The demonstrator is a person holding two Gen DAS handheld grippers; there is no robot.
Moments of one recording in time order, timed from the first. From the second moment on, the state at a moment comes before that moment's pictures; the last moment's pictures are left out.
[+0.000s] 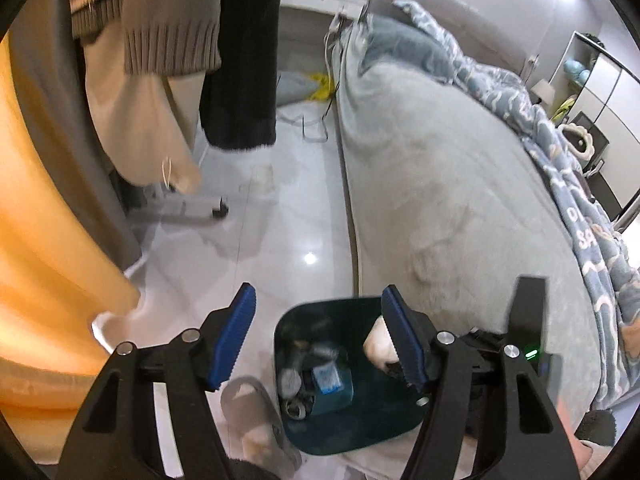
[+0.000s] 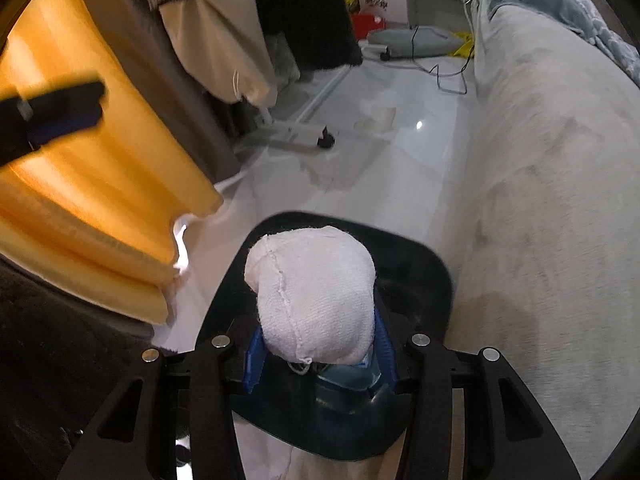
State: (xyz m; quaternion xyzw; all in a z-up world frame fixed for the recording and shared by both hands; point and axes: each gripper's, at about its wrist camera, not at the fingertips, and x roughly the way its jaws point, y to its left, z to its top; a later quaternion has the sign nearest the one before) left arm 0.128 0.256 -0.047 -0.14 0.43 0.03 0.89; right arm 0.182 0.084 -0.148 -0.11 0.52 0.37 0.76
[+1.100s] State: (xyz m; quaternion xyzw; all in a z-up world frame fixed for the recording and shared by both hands) left arm 0.098 0.170 0.042 -0.05 0.27 -0.01 0.96; right arm 0.166 0.033 -0.086 -0.10 0.46 0.33 0.82
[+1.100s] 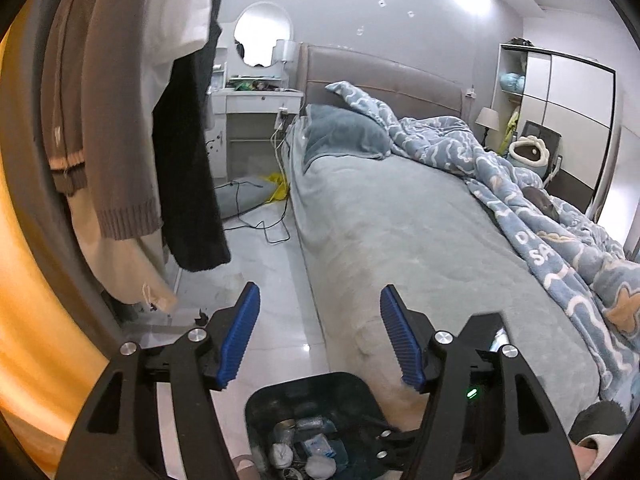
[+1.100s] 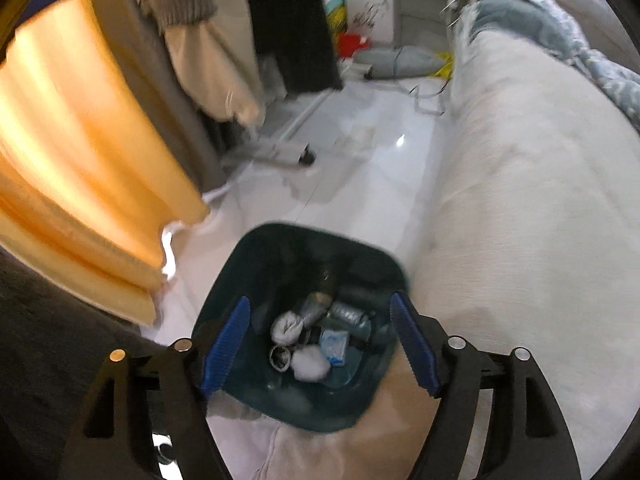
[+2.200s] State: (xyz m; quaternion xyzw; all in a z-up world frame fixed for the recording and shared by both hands) left arm 0.032 0.090 0.015 0.01 0.30 0.01 0.95; right arm 0.028 -0.249 0.058 0.00 0.26 0.10 0.96
